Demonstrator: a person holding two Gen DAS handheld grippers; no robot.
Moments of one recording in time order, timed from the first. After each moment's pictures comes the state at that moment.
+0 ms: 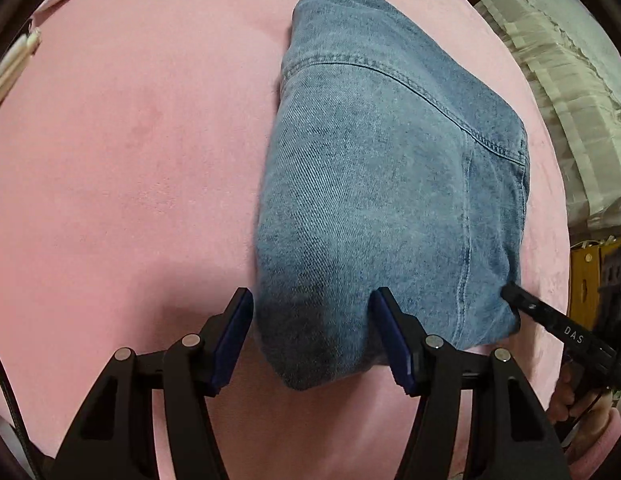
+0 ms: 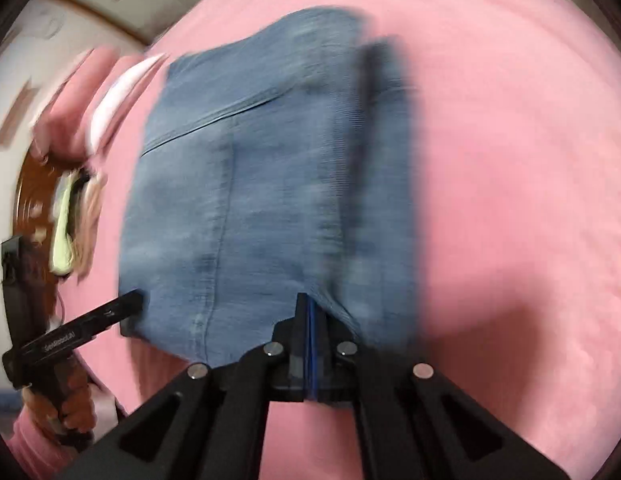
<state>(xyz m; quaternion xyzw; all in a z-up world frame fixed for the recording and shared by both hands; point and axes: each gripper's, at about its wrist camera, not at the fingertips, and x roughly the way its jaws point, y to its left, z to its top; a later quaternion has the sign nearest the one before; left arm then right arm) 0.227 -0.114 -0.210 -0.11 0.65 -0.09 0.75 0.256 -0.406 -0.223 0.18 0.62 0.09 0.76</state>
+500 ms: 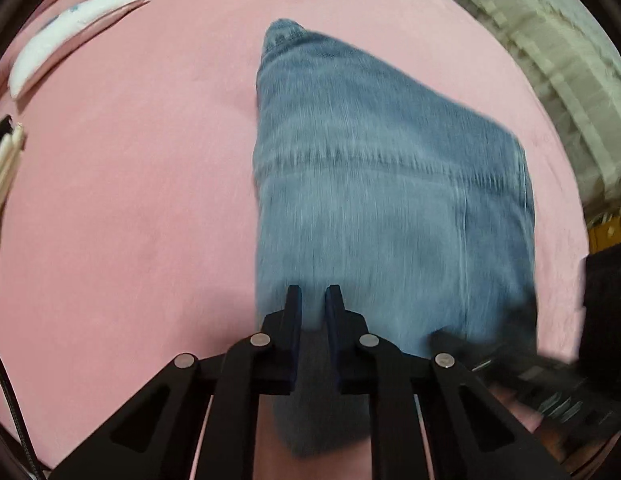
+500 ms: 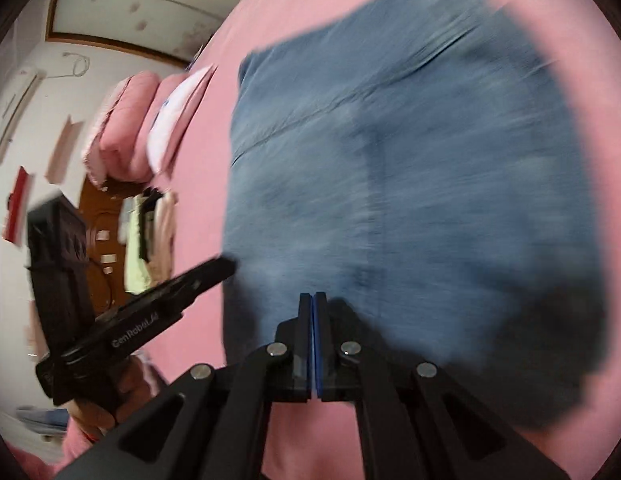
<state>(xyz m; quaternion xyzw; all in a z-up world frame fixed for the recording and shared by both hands) 0.282 -0.130 -0.177 -0.03 0.62 -0.10 0.78 0.291 -0.326 -0.232 0.32 0.60 0.20 0.71</state>
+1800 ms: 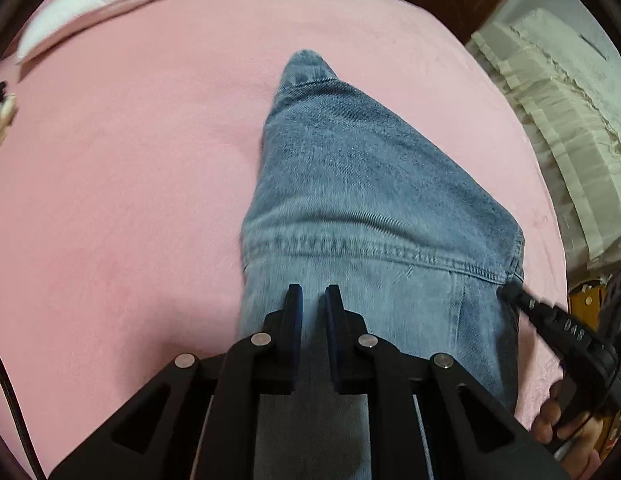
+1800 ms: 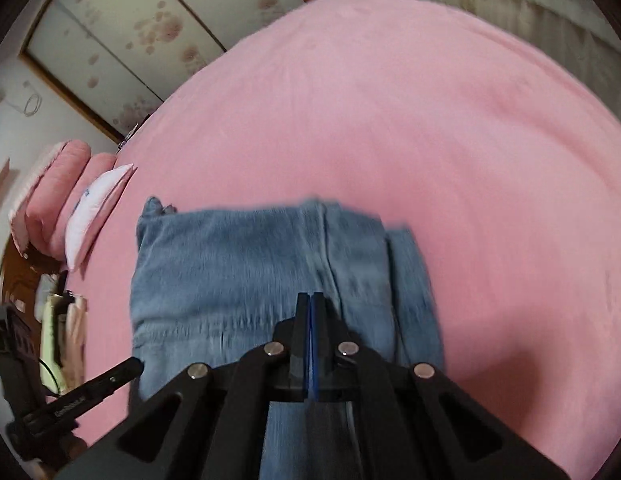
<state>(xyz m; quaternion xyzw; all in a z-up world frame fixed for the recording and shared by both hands) 0.312 -0.112 -0.189 -0.12 0.57 -0.09 0.81 0.351 -0.429 -0.213 0.25 0.50 0.01 0.83</state>
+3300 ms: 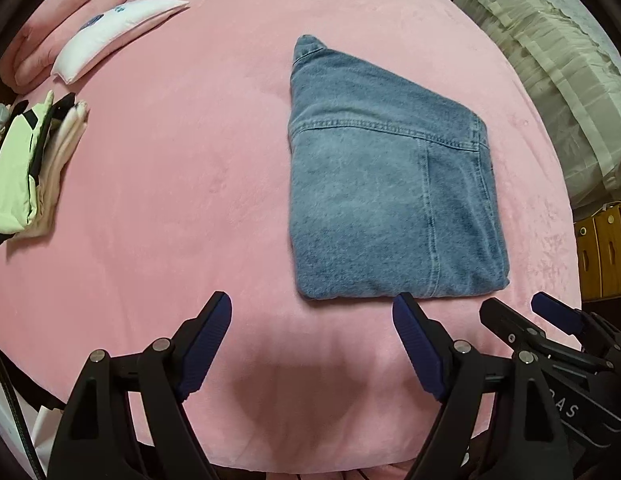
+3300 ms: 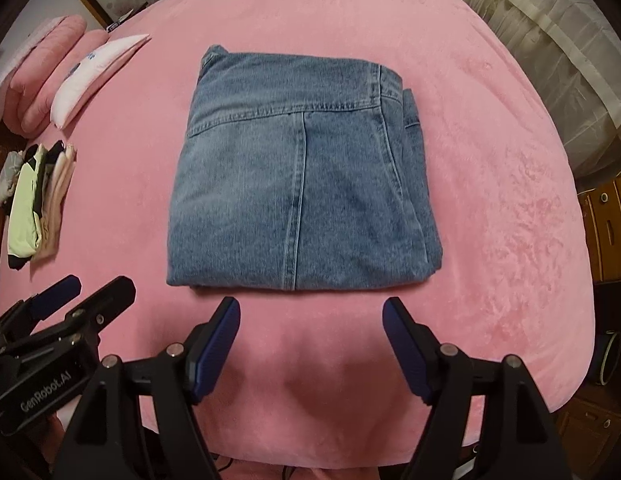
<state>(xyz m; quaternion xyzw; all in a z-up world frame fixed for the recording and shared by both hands) 0.181 -0.102 -0.087 0.00 0.63 -0.07 0.78 0.206 -0.333 -0.108 0.07 0.64 -0.01 0.77</state>
